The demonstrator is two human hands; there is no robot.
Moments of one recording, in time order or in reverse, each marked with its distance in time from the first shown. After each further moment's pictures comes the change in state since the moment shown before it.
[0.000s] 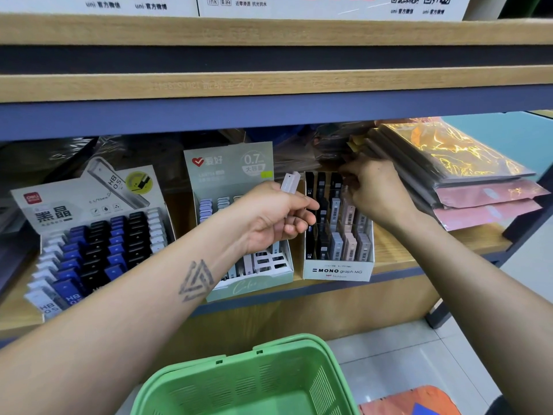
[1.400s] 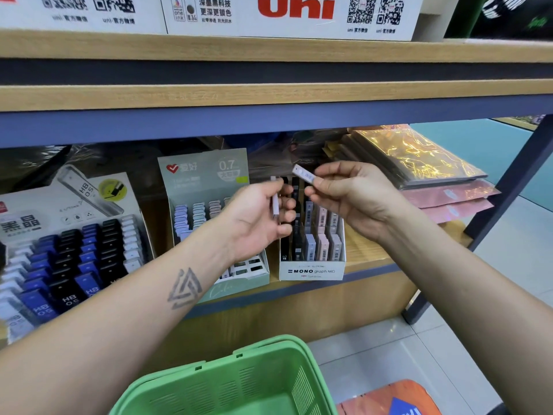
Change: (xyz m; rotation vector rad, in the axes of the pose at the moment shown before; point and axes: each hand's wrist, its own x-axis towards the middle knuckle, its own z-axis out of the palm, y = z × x) left_hand 0.000 -0.003 0.023 -0.329 -0.055 0.033; right_hand -0.021 -0.027 -0.046 1.439 -0.163 0.655
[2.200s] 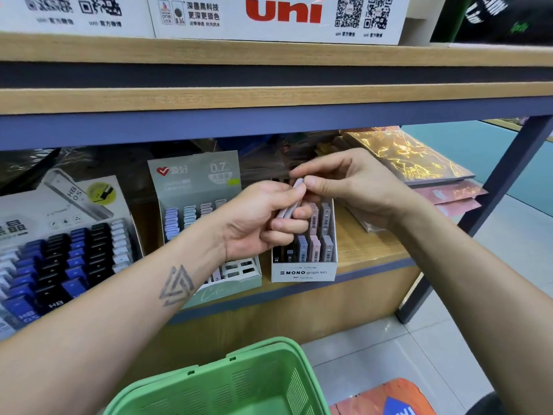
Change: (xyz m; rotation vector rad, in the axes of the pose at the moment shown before) left_hand -0.009 0.007 0.007 0.140 -0.394 -0.004; right_hand 0.001 -0.025 -0.016 -0.497 -0.391 -0.271
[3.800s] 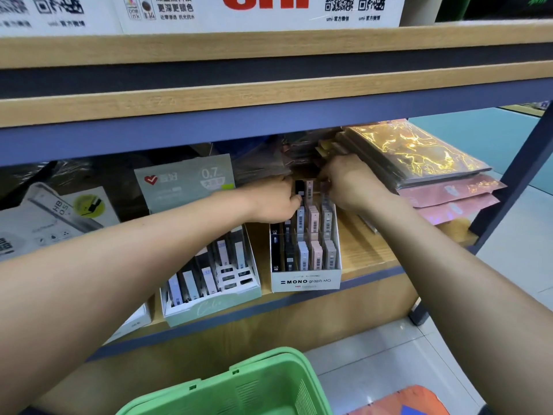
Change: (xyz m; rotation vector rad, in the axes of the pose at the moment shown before) left_hand 0.092 0.011 -0.036 1.777 0.265 -0.012; right_hand 0.050 0.057 -0.023 -1.238 0.279 0.229
